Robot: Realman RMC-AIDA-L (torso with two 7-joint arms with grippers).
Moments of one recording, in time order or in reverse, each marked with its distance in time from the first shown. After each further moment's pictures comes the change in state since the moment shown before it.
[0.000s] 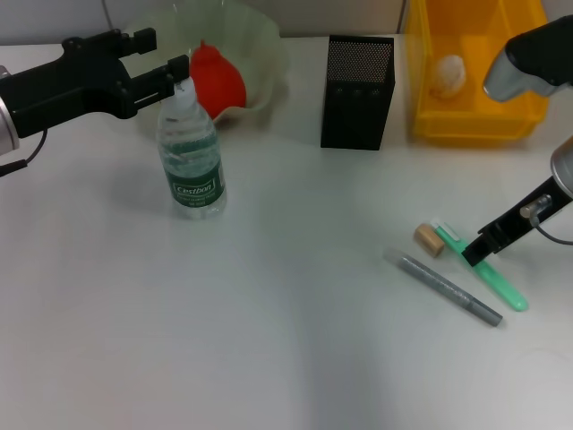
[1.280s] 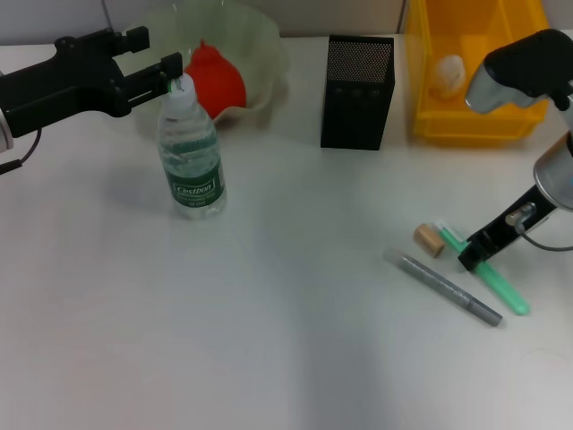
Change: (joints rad) left arm 0.004 0.000 -0.014 0.000 0.000 0.000 -0.002; right arm 0.030 -0.005 -0.008 0.095 0.006 0.050 -0.009
